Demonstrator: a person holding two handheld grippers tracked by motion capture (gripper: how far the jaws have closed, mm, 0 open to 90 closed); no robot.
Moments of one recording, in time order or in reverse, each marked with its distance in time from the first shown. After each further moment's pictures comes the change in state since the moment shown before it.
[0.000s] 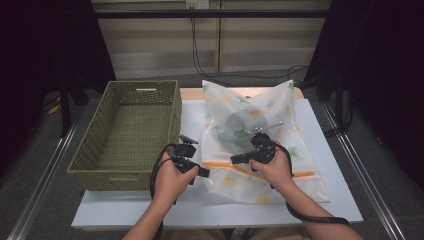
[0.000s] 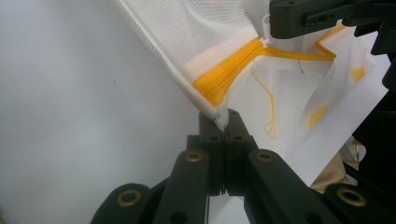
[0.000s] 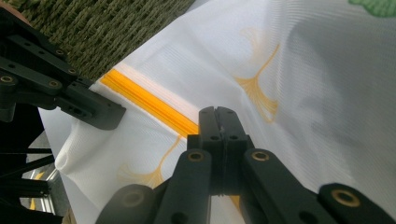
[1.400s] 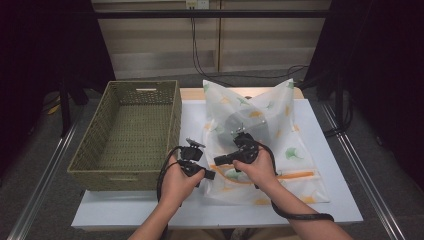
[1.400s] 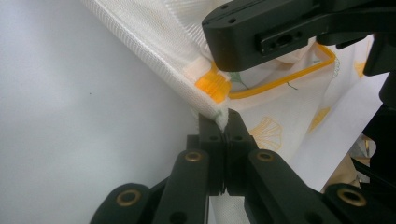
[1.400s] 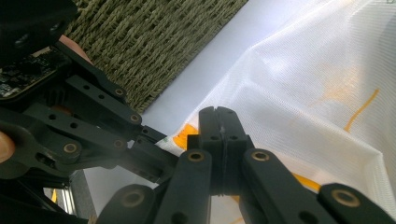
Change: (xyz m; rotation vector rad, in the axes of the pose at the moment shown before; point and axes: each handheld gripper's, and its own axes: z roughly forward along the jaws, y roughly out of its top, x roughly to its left) left arm -0.009 -0.003 0.017 -0.017 -0.001 0.055; right arm 0.029 0.016 0.030 0.012 0.085 -0.024
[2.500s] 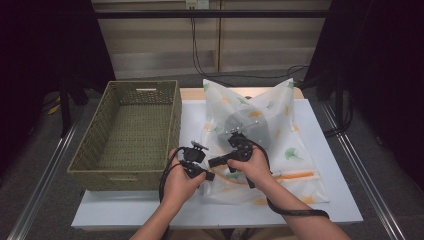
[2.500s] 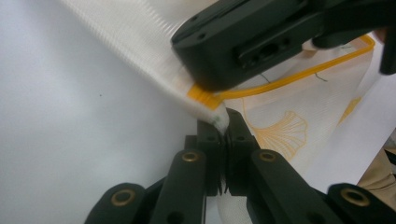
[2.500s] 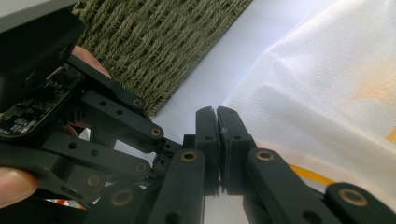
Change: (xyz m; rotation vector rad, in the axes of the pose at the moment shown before) left arm 0.001 0.000 0.010 0.035 0.061 0.073; right arm -0.007 0.004 0.021 0.037 0.089 0.062
